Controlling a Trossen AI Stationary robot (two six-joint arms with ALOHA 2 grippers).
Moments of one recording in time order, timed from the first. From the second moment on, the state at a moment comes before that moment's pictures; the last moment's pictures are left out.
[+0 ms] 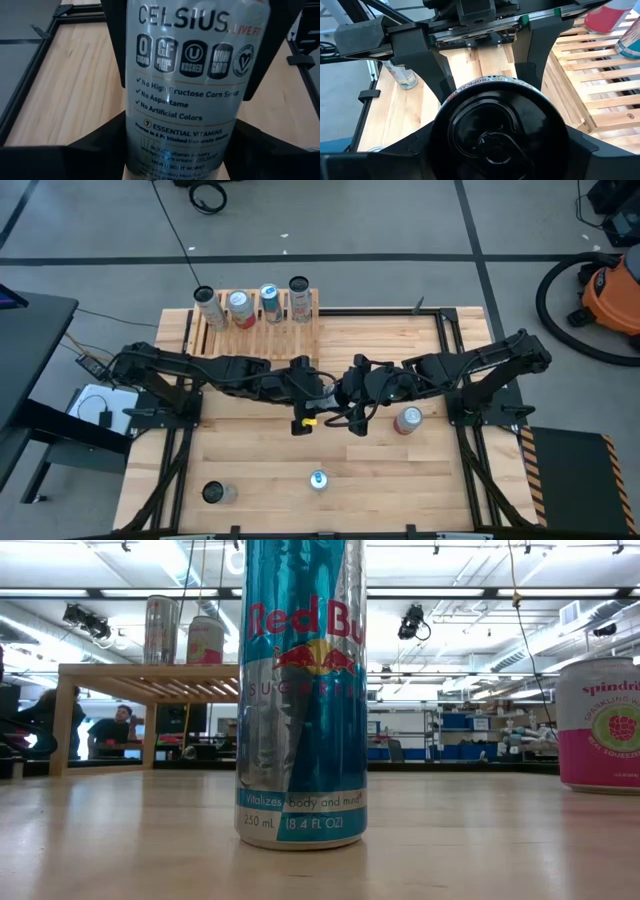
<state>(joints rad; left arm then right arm) -0.16 1.60 1.56 -0.66 -0.26 -0.09 0.28 1.49 1.46 -0.56 0.29 0.26</state>
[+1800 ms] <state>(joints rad) -0.28 1.35 1.56 -1.23 -0.77 -0.47 0.28 1.34 1.46 -0.57 0.24 0.13</state>
